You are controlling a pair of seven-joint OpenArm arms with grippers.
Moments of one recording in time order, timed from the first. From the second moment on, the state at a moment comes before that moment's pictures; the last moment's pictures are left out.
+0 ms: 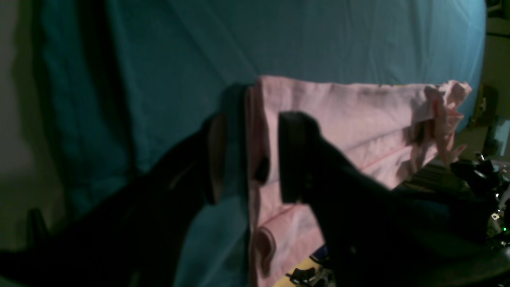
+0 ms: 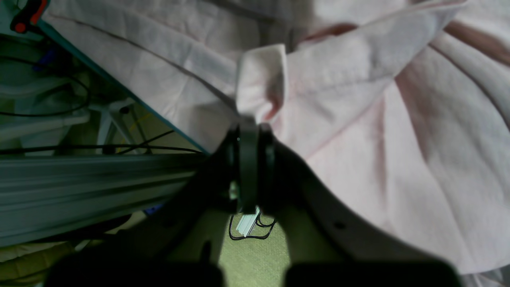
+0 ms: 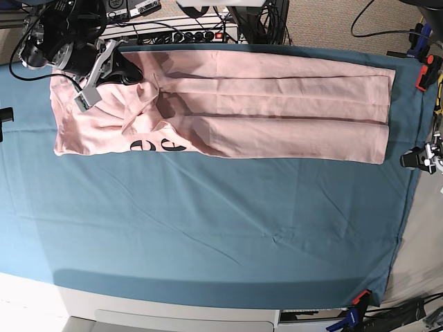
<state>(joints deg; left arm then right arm) -26.3 -46.1 1.0 31.6 -83.0 -43.3 76.6 -28.7 20.5 29.7 115.5 66.4 39.8 -78.0</state>
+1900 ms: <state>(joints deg) -26.3 -46.1 1.0 31.6 -83.0 -43.3 76.6 -17.3 6.4 42.5 105.5 27.5 24.7 -54.2</state>
